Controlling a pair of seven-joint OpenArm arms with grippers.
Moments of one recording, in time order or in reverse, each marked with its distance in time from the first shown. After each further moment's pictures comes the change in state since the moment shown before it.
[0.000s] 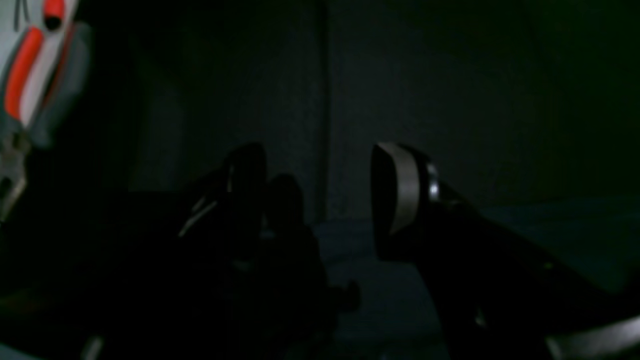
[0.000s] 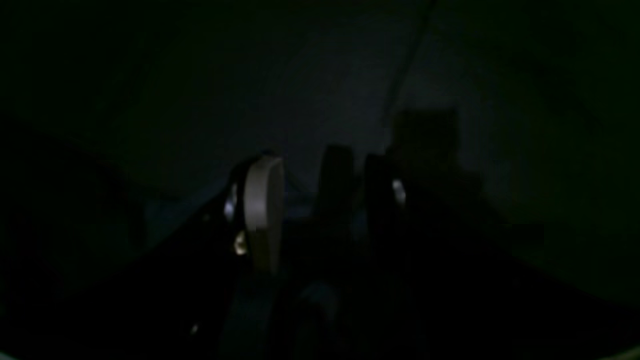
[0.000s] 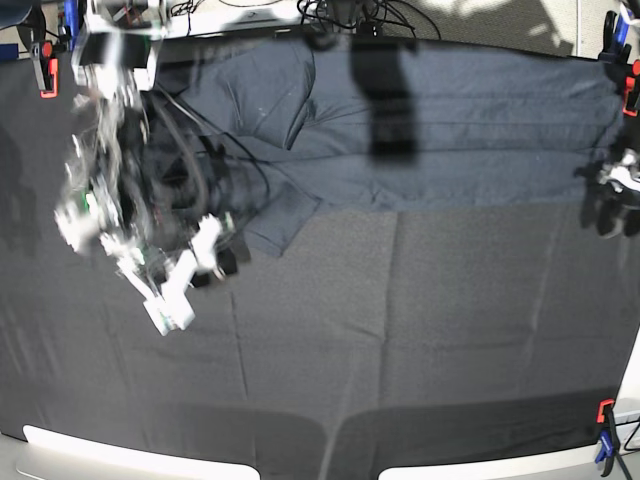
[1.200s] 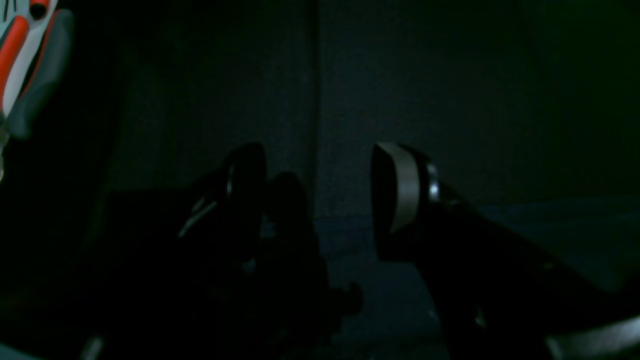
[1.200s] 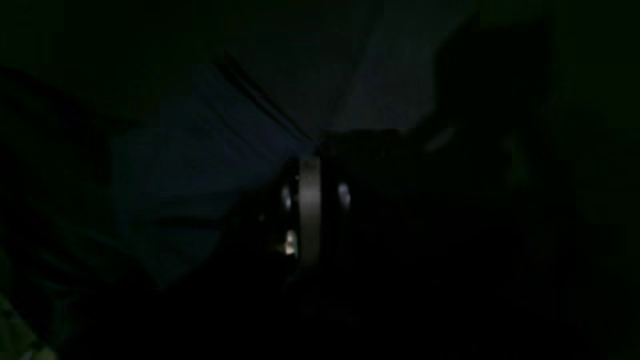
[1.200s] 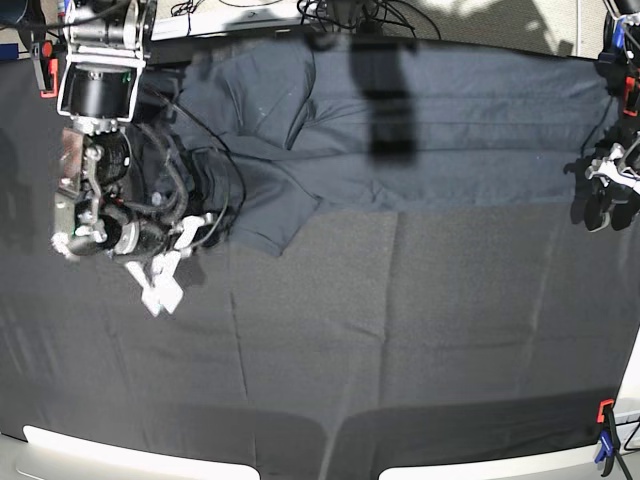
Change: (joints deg) left arm 0.0 1.2 0.0 0.0 0.7 0.0 -0.3; right arm -1.0 4.7 -0.1 -6.4 8.2 2.8 -4.5
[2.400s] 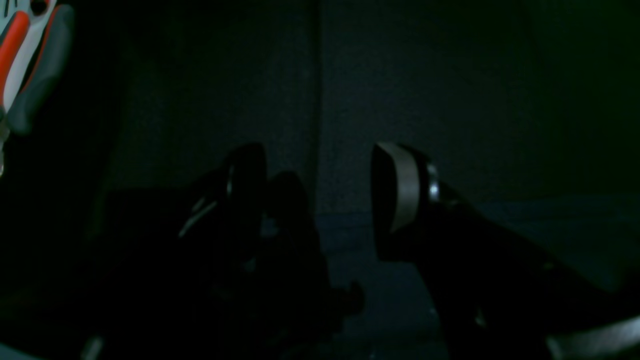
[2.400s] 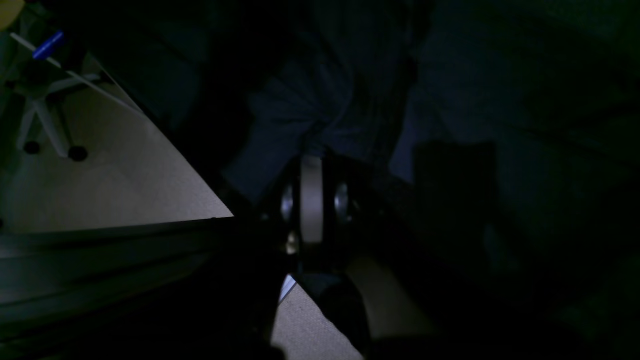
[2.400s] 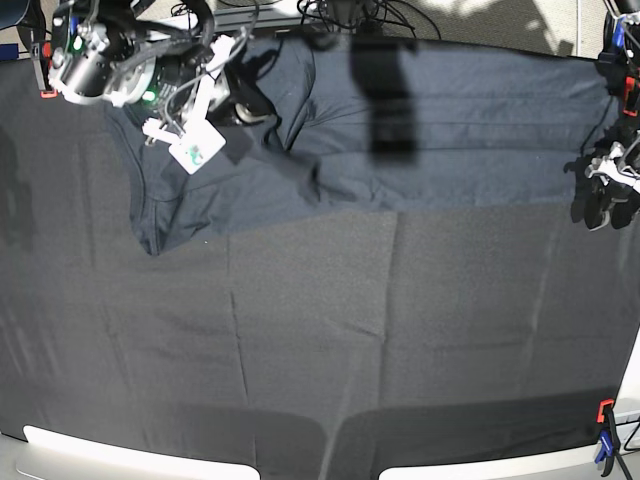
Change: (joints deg) left arm 0.2 0.0 0.0 0.0 0.0 0.0 0.2; right arm -38.9 -1.6 0.0 43.7 10.3 2.6 -0.2
